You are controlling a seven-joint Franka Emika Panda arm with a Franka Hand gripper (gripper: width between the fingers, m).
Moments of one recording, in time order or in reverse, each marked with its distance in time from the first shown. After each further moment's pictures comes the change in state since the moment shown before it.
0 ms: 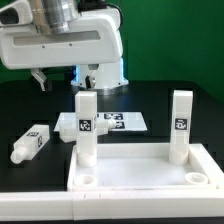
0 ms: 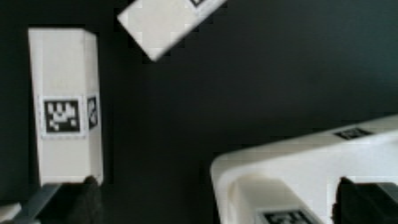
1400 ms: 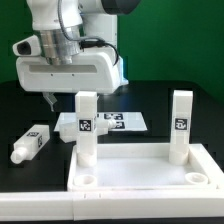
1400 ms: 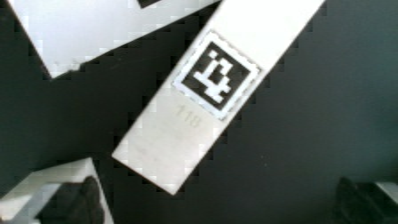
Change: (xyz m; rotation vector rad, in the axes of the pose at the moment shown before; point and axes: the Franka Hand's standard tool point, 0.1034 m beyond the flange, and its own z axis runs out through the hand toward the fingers) arm -0.042 0.010 0.069 0.017 0.092 0.233
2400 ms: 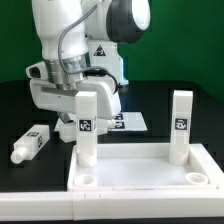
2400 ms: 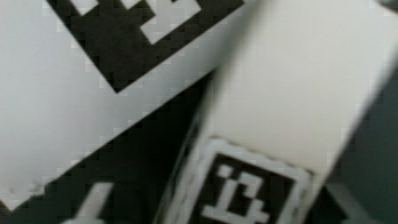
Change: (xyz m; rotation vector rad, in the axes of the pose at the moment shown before) arm -0.021 0.006 0.054 -0.008 -0.012 0.179
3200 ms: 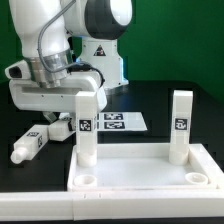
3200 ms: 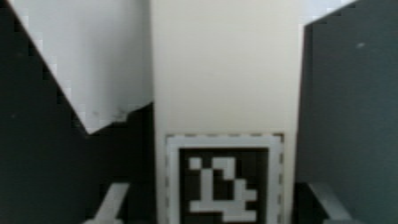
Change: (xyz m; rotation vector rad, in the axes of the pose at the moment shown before) arm 0.017 0.026 -0.009 0.012 -0.032 -0.155
